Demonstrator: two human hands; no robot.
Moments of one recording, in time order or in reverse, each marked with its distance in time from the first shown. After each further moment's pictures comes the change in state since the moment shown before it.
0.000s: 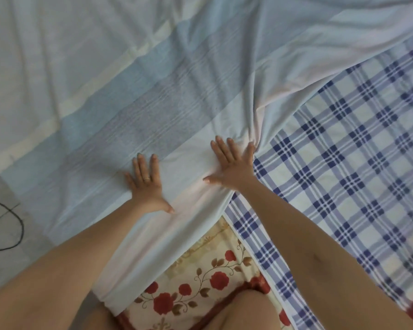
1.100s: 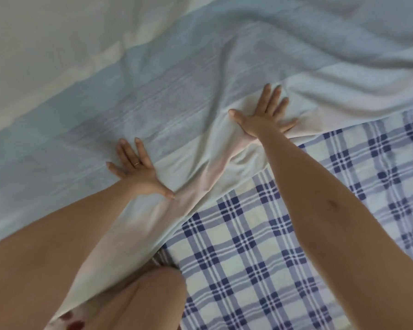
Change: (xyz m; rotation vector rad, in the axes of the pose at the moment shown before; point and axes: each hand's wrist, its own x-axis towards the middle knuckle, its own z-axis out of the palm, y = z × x) left_hand 0.095 0.179 -0.106 -0.226 -0.080 -0.317; right_hand 0.172 0.217 -0.162 0.358 -0.079 0.426
